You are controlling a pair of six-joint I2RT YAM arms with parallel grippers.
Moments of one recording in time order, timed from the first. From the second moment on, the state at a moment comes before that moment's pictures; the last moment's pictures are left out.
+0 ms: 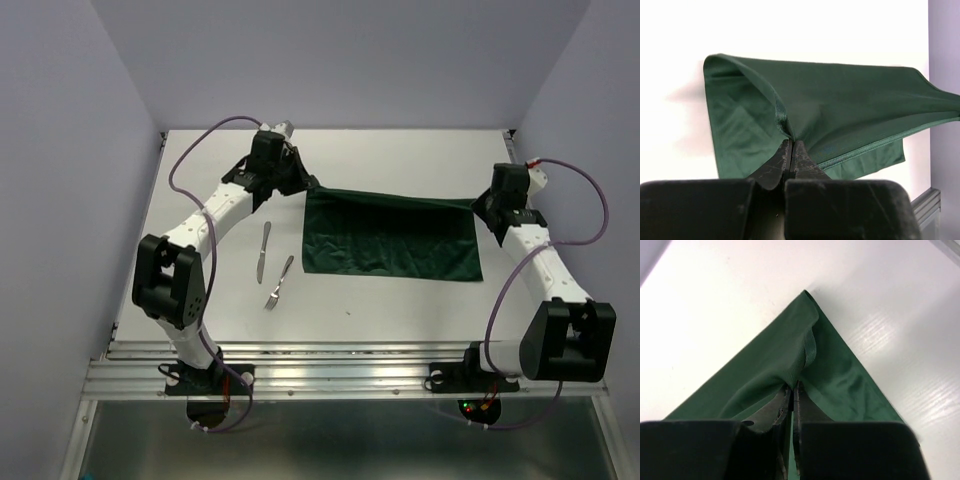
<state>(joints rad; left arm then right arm) -0.41 1.69 1.37 -0.29 0.20 -0.61 -0.06 1.29 0.97 -0.33 0.32 0.67</state>
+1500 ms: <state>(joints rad) -0.41 1.62 1.05 -0.23 0.27 -0.61 -0.10 1.37 0.92 -0.33 0.20 0.61</state>
